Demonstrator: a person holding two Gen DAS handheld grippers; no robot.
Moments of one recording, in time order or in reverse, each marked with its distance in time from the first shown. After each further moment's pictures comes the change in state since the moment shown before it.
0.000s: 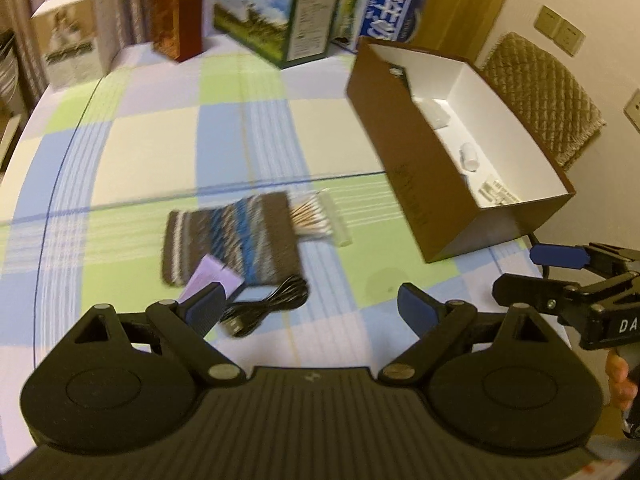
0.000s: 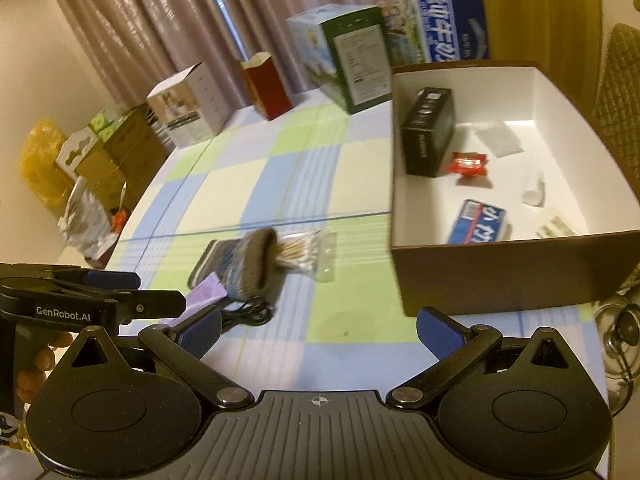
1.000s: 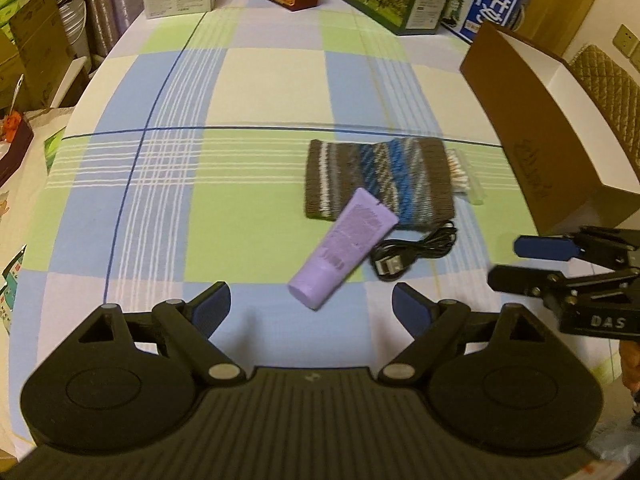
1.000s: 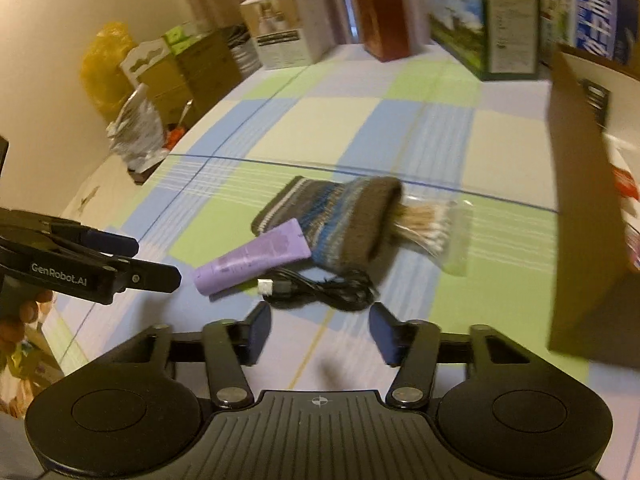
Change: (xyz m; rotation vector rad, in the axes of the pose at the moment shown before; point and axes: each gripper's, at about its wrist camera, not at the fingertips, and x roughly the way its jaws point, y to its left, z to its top) left arm 0.011 0.107 -0.049 -0.131 0.047 0.134; right arm 0.120 0.071 -0.018 -0.291 0.128 0.141
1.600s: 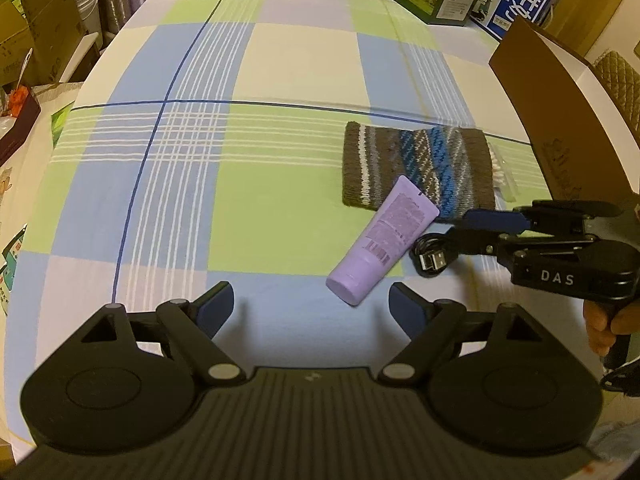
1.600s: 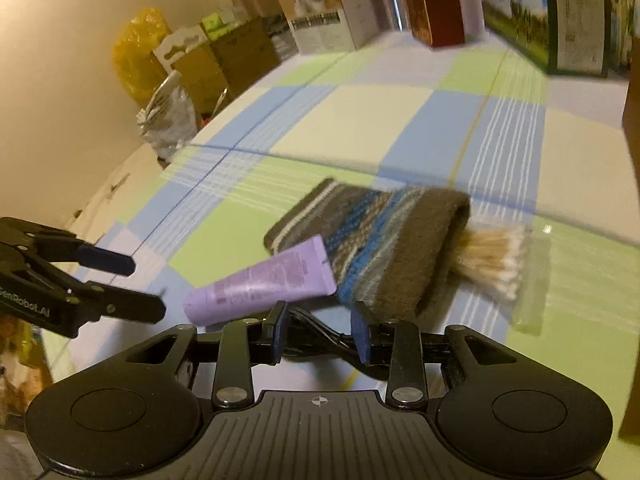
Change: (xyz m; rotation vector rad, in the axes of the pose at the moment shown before) left arm 0.019 0.025 -0.002 -0.047 0.043 0.011; right arm 0.060 -0.013 0.016 -0.002 0.037 0.125
